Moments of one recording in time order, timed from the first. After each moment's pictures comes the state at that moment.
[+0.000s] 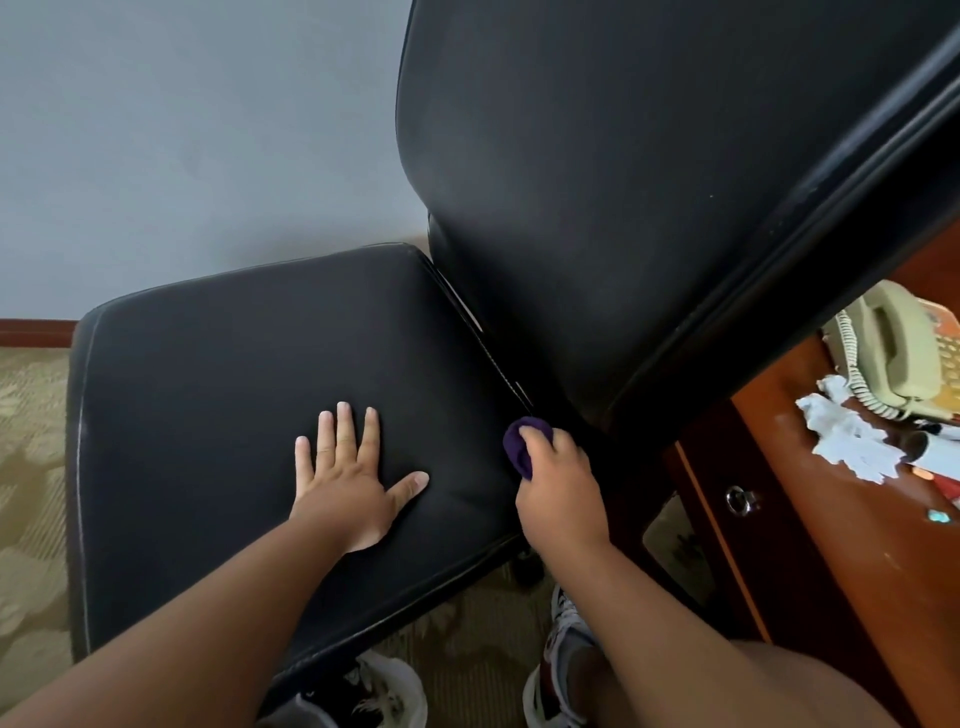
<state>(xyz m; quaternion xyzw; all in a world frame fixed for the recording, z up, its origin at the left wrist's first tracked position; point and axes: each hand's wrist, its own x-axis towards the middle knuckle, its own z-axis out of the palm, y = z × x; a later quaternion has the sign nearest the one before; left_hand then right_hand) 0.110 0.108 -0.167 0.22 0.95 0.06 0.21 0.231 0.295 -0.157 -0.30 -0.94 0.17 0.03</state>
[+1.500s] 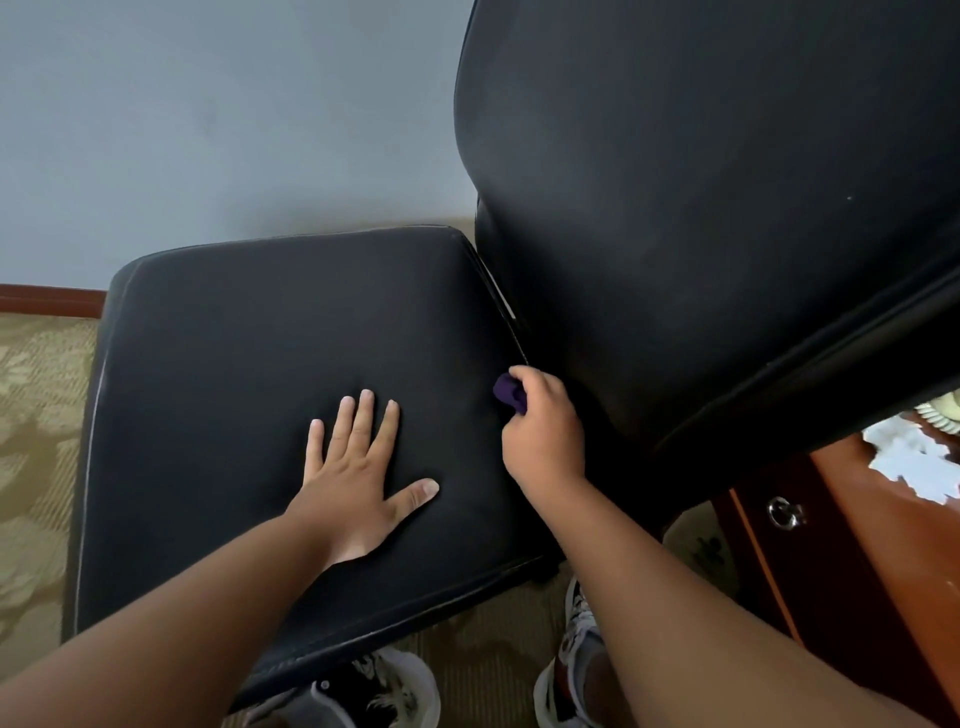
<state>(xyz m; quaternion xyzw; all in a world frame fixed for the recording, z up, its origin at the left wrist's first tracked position) 0.095 0.081 -0.180 0.29 0.93 0.09 0.19 0.151 0.283 -0.160 -0.31 -0.89 0.29 0.14</state>
